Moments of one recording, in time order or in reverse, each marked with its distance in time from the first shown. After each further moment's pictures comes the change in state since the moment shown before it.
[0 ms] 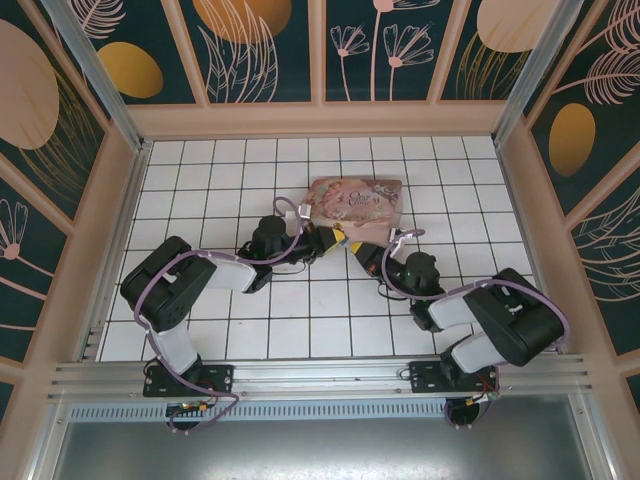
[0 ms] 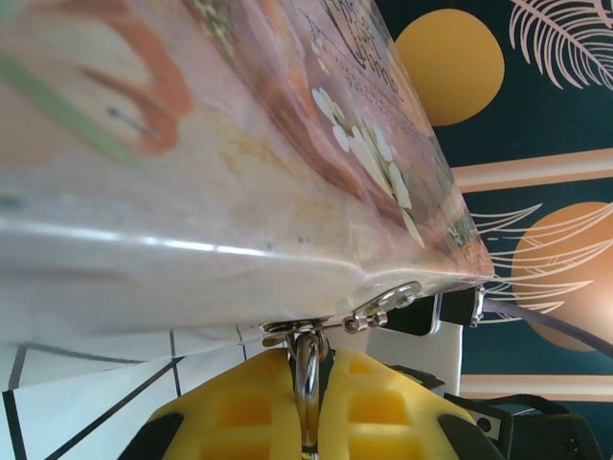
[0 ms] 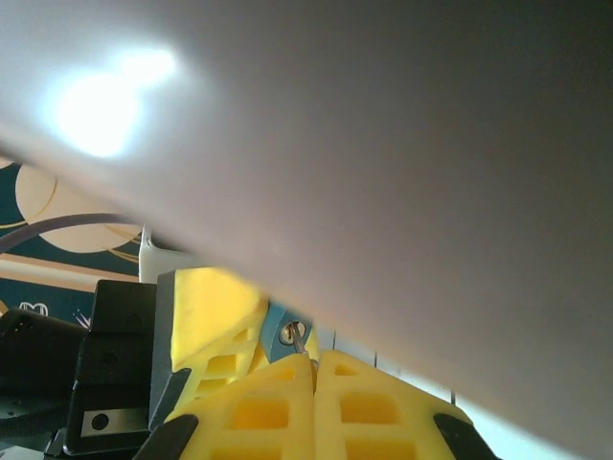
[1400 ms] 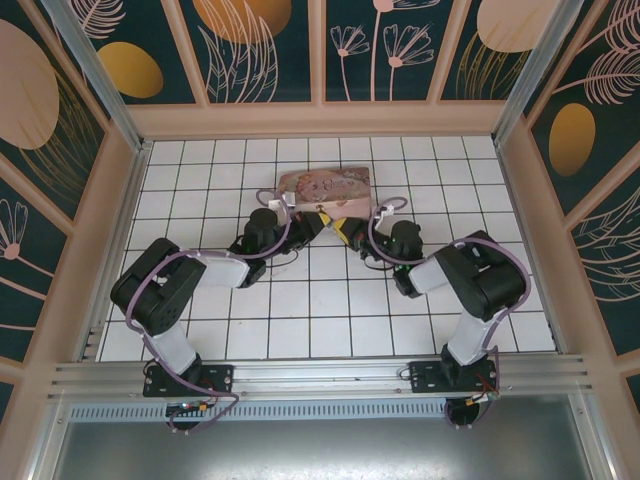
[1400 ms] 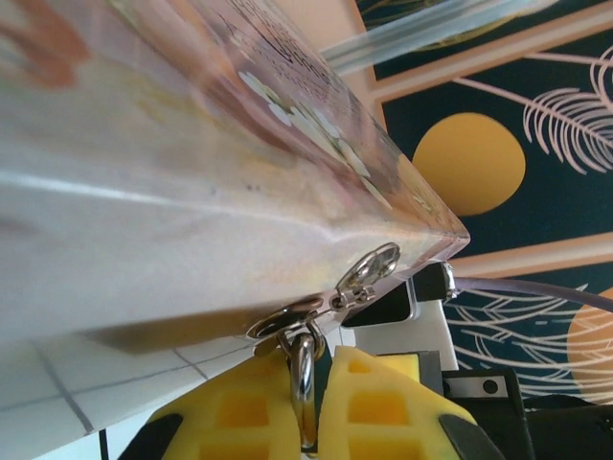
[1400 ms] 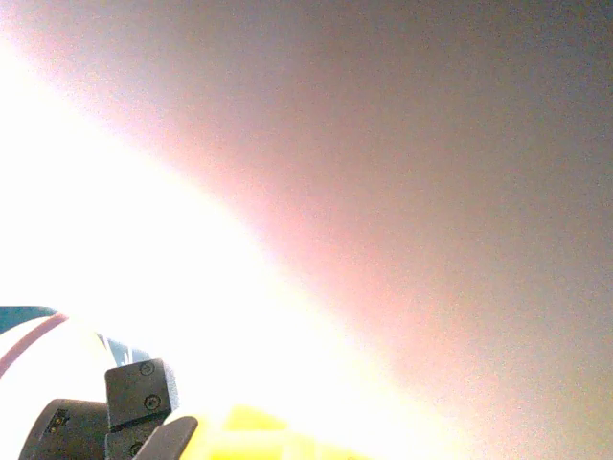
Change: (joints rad) left arm 0.059 -0.046 0.009 -0.062 -0.161 0.119; right arm -0.076 0.284 0.323 -0.016 -0.241 0.203
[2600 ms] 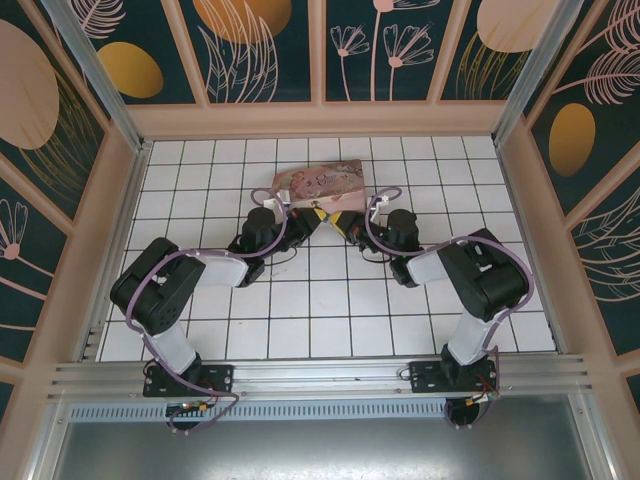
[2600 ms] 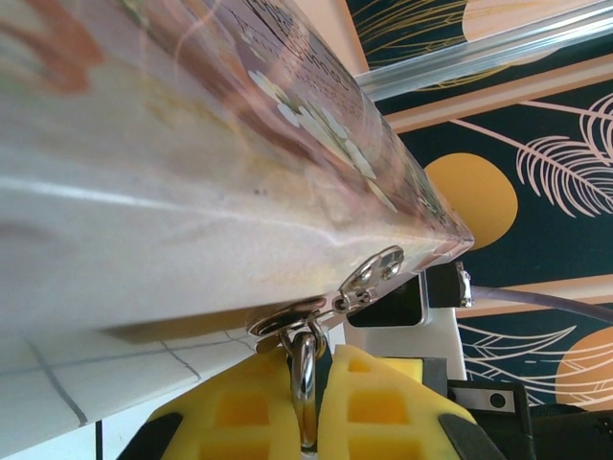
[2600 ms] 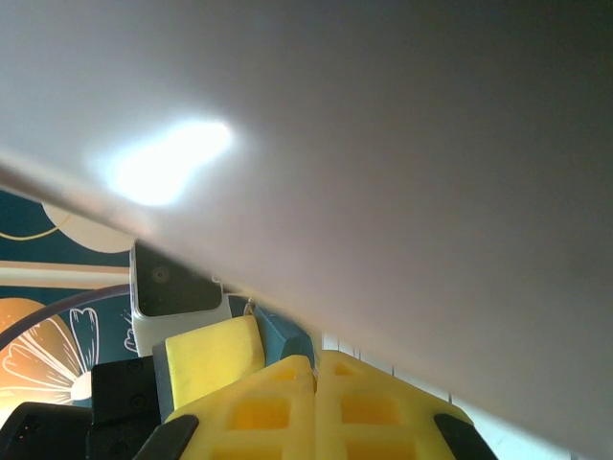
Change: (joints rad) left arm 0.011 0.001 -0.003 0.017 -0.045 -0.057; right arm -0.015 0.001 0.079 -0.114 -0.037 -0.092
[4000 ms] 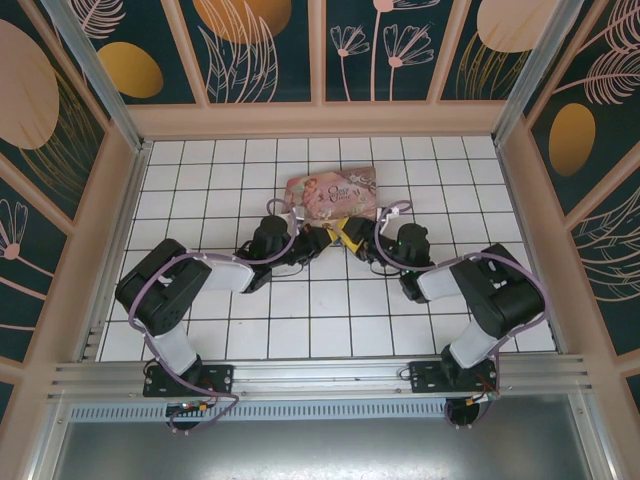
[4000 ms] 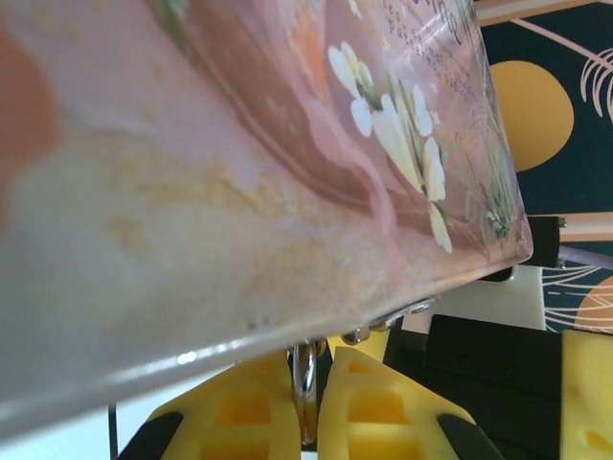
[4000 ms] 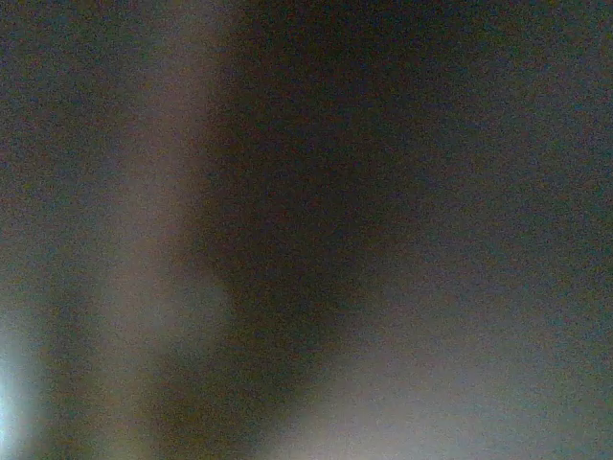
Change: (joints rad) left arm -0.071 0.013 -0.011 -0.103 0.087 -0.027; right arm -0.004 -0.139 -0.171 0.034 0.031 -0.016
